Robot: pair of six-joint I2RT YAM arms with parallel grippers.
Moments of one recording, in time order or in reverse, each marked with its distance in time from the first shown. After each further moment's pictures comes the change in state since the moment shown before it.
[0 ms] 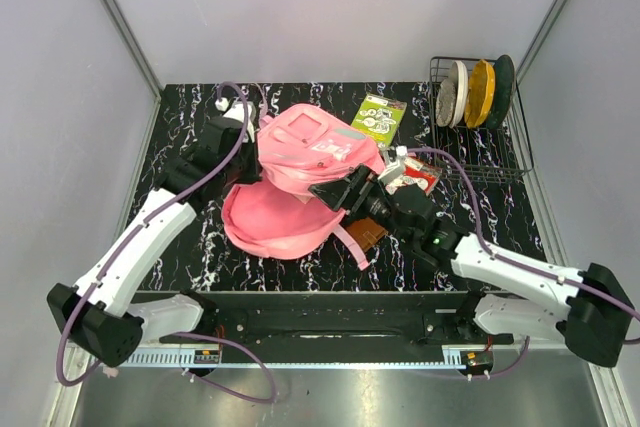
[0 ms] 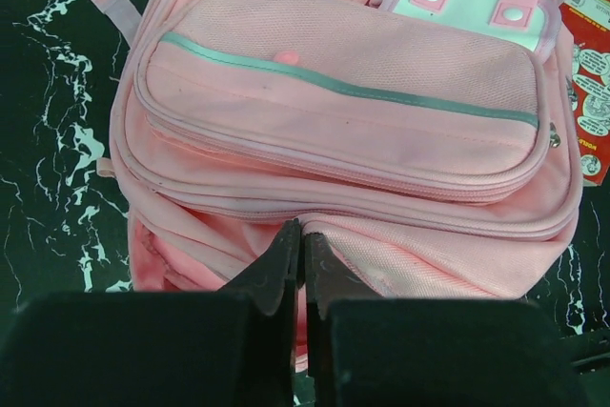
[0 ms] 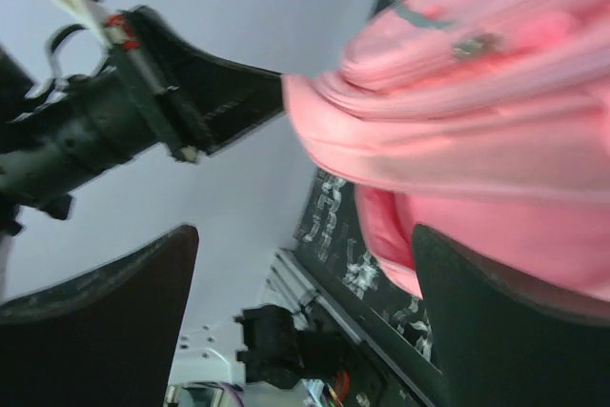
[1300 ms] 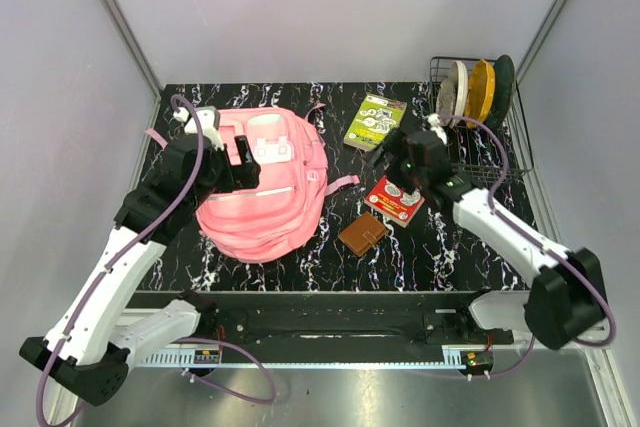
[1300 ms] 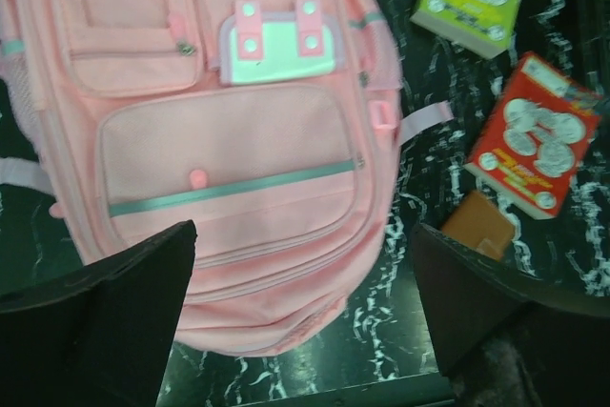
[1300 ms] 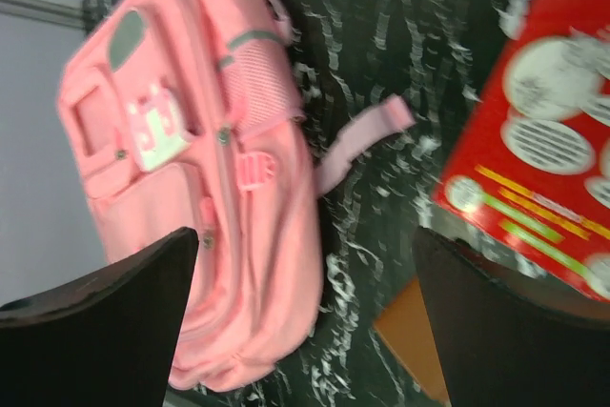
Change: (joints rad) left arm 0.010 -0.237 -0.050 -0.072 -0.096 -0.076; right arm -0.430 0.231 0.317 -0.628 -0.034 -0.115
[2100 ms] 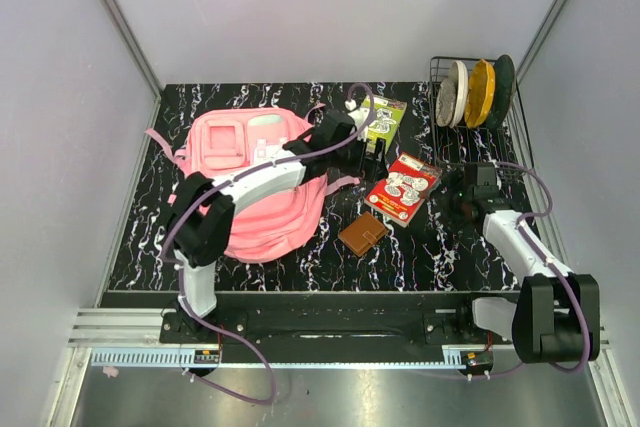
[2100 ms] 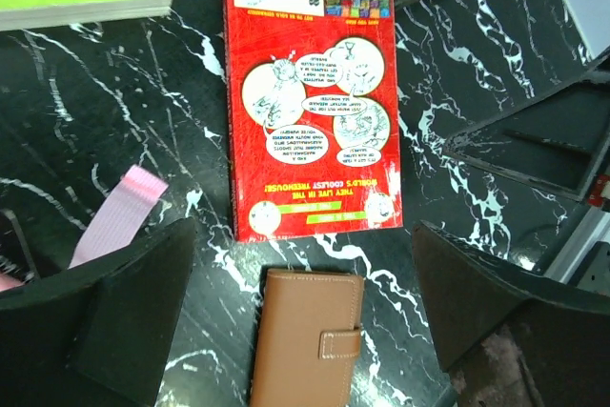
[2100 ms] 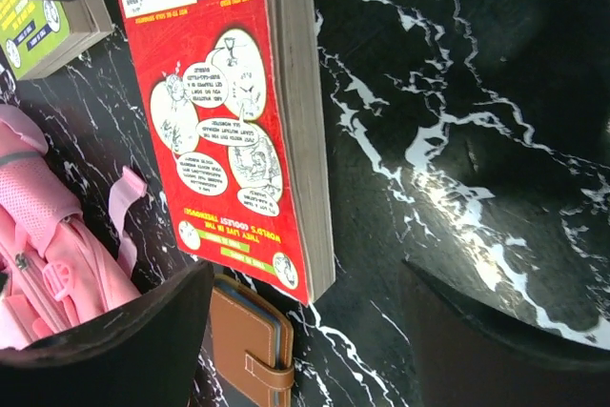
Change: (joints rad) left arm -0.273 0.936 0.311 0.593 0.463 0.043; right arm -0.466 -0.190 -0.345 -0.184 -0.135 -0.025
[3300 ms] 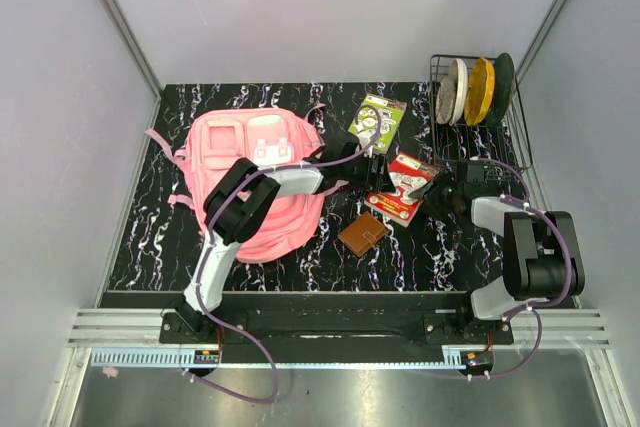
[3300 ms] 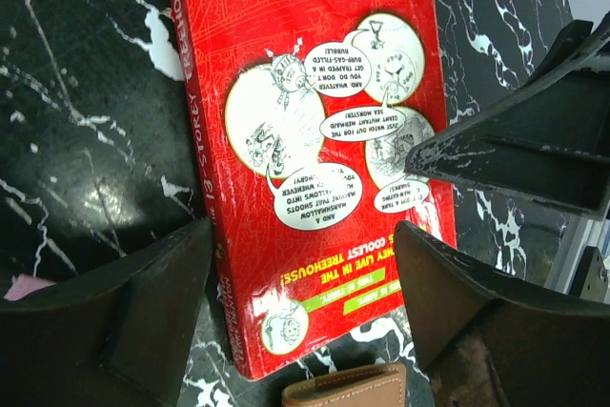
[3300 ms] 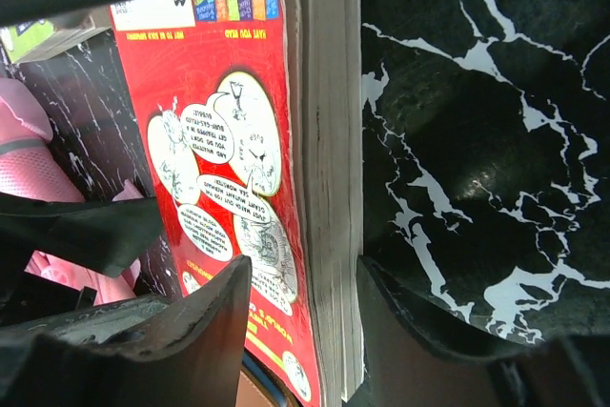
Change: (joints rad) left arm 0.024 0.364 0.018 0.351 0.232 -0.136; right arm -0.014 0.365 -0.016 0.396 -0.185 -0.040
